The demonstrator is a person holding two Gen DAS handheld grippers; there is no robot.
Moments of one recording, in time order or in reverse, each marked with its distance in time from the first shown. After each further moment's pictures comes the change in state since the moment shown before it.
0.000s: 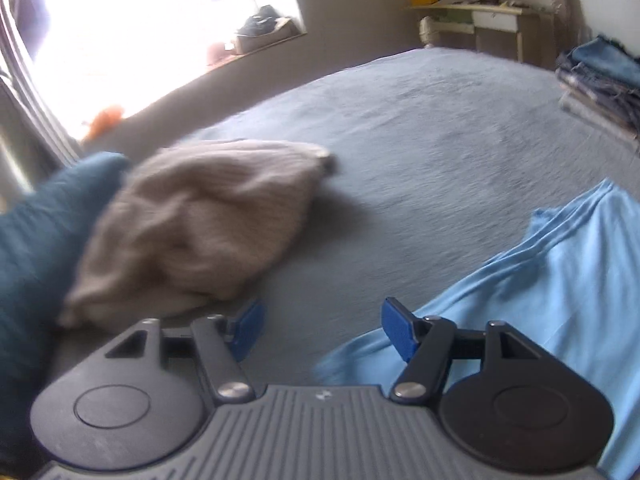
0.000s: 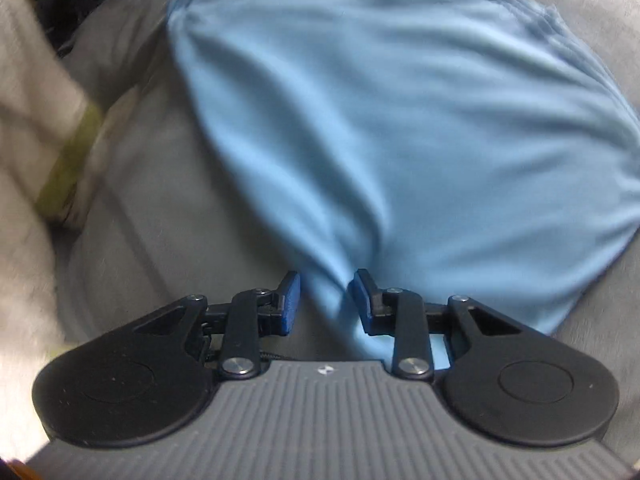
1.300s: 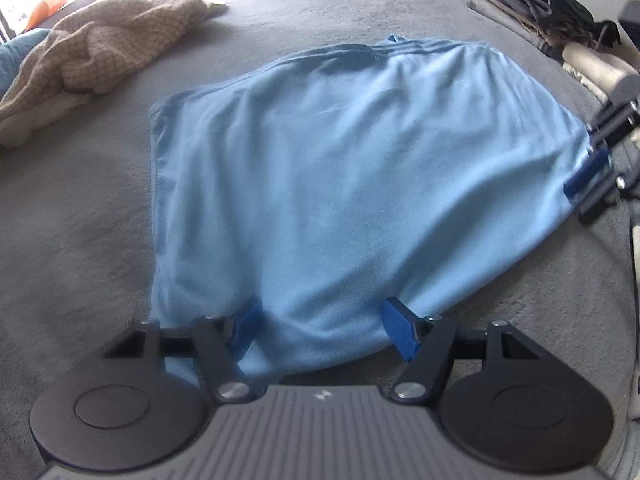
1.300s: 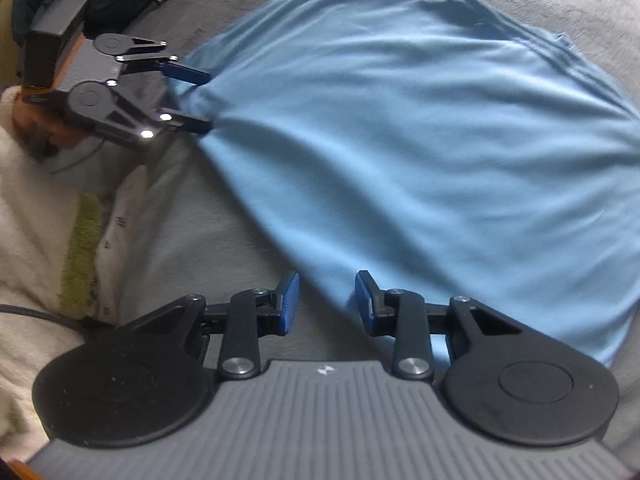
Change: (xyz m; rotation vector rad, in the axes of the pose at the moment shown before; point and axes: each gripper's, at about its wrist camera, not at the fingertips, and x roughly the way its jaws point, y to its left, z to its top) left arm -0.057 -0.100 -0.145 -0.098 0.263 -0.293; right arm -0.005 0.035 0.032 0.203 -0.159 0.010
